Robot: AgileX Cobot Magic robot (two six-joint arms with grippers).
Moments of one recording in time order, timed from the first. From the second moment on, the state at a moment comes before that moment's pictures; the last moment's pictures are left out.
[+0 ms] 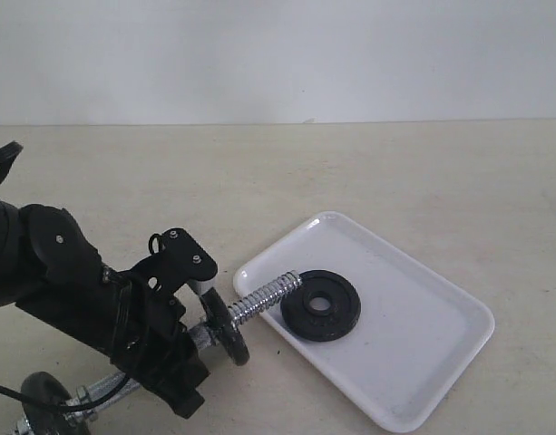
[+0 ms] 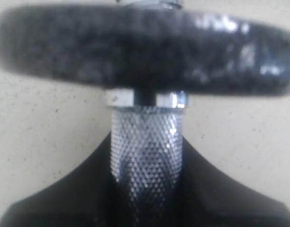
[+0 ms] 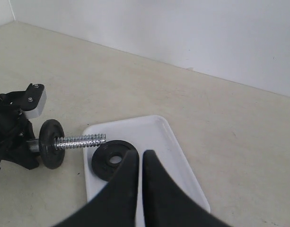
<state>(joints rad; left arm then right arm) -0.55 1.81 -0.70 -0.76 0.32 1.03 0.21 0.24 -0.51 0.44 0.73 -0.44</state>
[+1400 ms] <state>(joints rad) -0.56 1.75 -0.68 -0.73 0.36 0.99 0.21 0.24 -0.51 0.44 0.73 -0.44</state>
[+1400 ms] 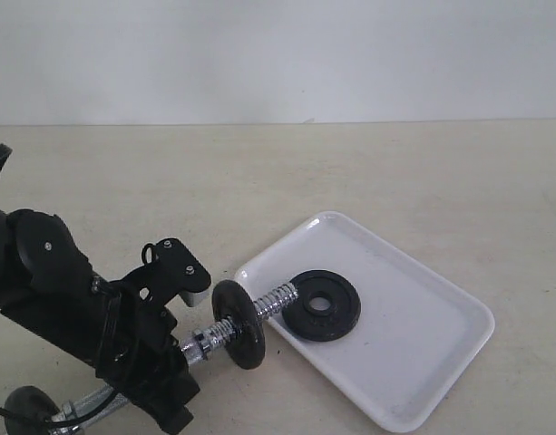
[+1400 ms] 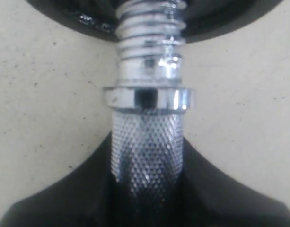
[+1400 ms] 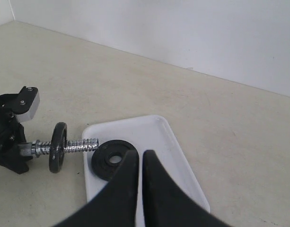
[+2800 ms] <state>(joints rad) -0.56 1.53 -0.66 -1.07 0.32 1.34 0.21 0.24 -0.42 0.44 0.67 -0.44</state>
